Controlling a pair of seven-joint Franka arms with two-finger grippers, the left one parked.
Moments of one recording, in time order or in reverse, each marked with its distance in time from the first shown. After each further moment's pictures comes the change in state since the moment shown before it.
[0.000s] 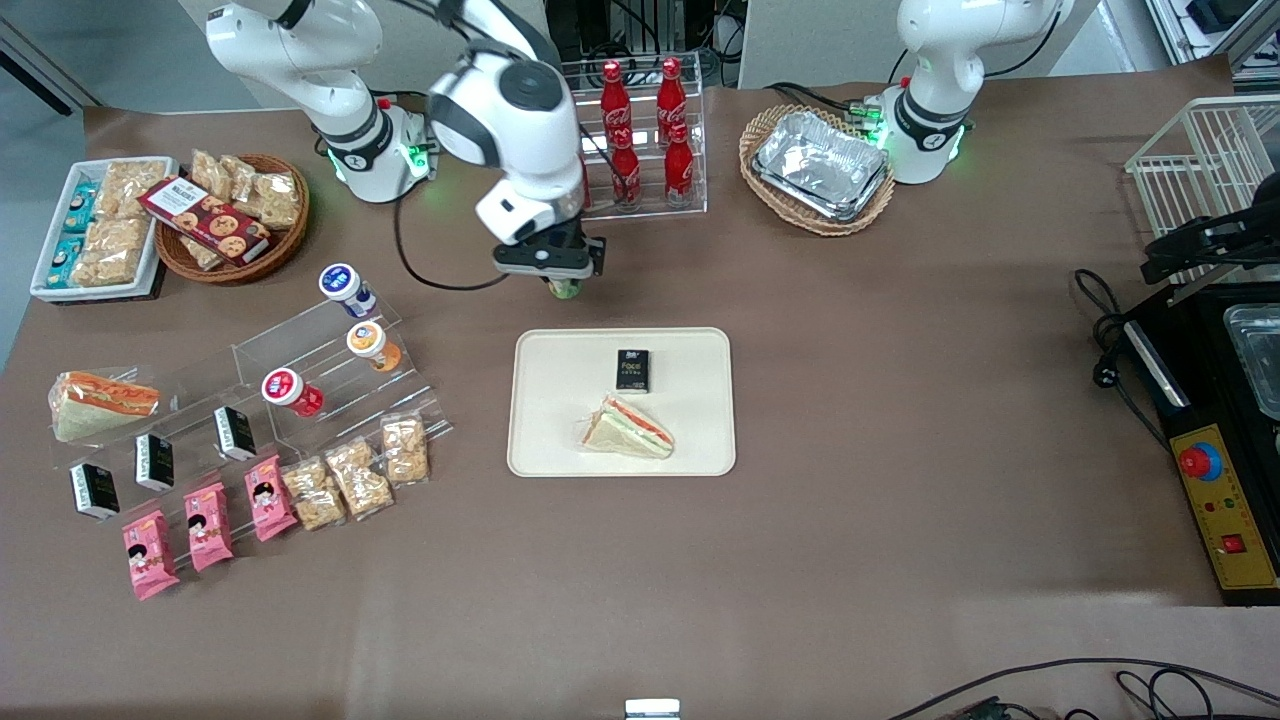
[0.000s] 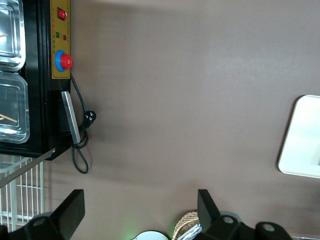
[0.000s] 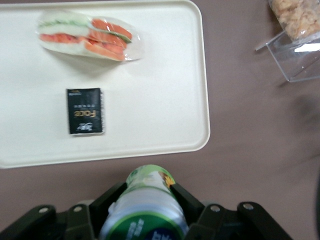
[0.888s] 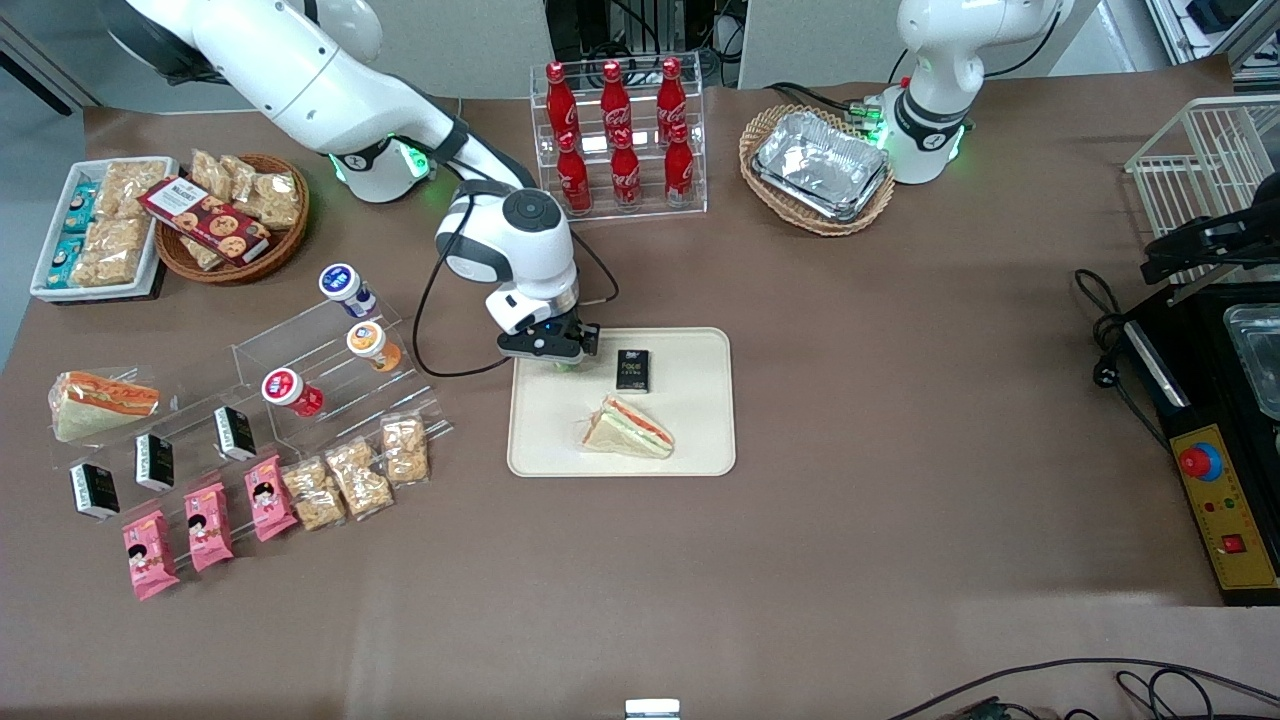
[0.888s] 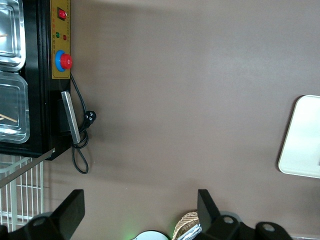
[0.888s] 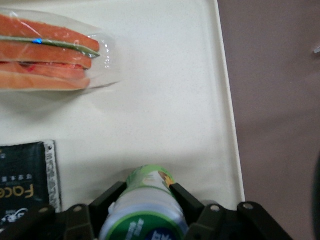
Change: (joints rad) arm 0.011 0.377 -0.157 0.014 -0.473 0.277 0.293
